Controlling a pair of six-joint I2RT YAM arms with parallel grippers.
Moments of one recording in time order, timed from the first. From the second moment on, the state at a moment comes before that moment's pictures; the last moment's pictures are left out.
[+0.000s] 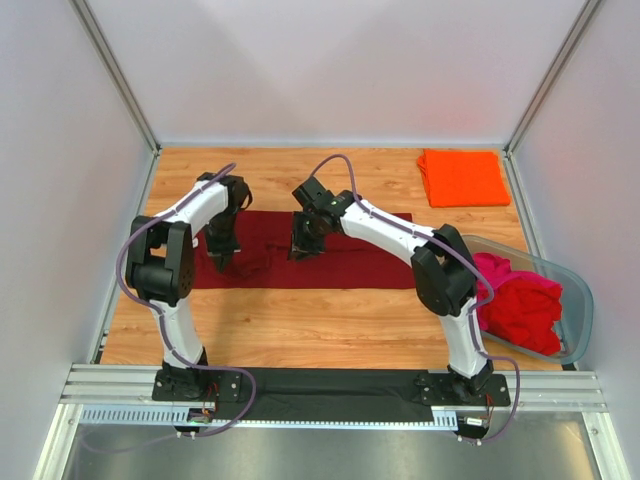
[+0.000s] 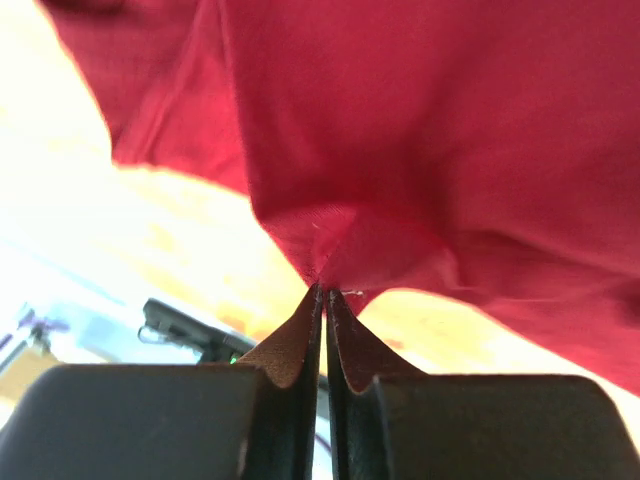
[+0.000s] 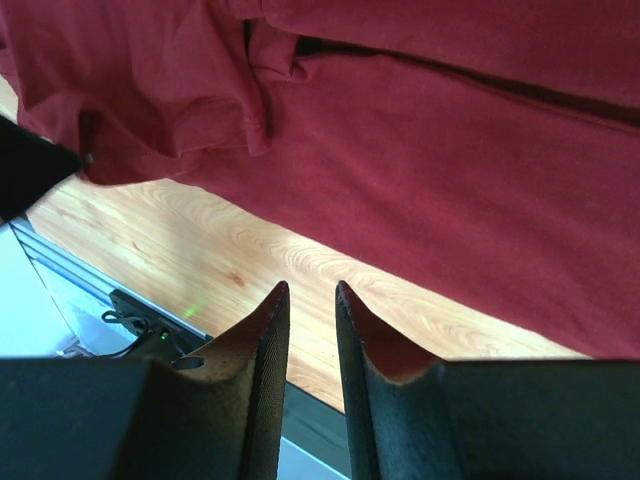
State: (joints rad) left arm -0.21 1.92 1.46 -1.27 -0.28 -0.56; right arm 0.78 2.08 1.73 -0.69 -0.24 0.83
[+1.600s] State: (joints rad) left arm -0.01 1.93 1.35 -1.14 -0.12 -0.51; right arm 0.83 2.39 1.94 -0.56 -0.31 0.85
